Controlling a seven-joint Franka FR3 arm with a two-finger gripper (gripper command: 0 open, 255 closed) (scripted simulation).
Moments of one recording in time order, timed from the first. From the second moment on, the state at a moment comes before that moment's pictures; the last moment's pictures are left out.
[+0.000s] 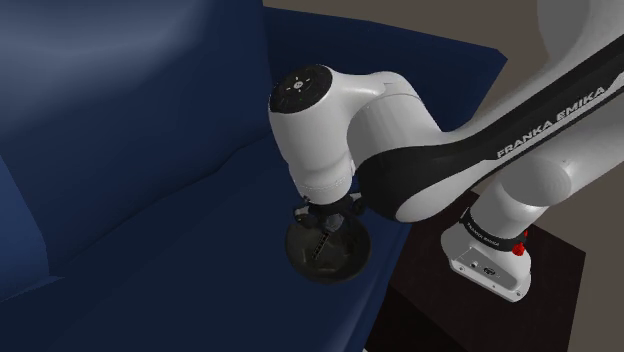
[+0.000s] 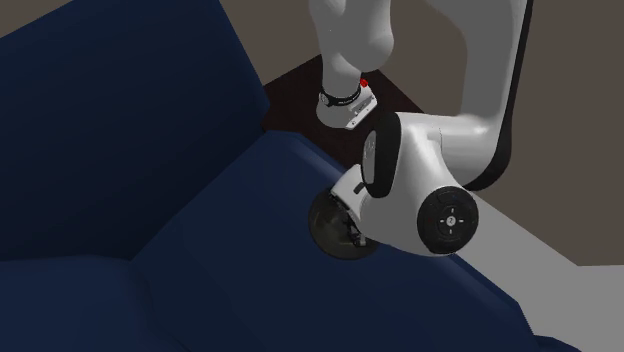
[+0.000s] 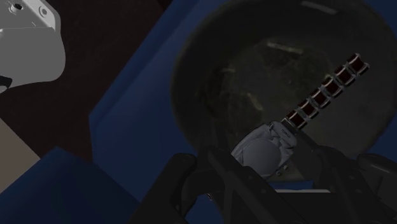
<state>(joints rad) -0.09 -0.20 1.08 -2.40 0.03 2.04 1.53</state>
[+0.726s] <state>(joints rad) -0.14 -0.09 1.14 -2.43 -0.08 2.12 1.63</state>
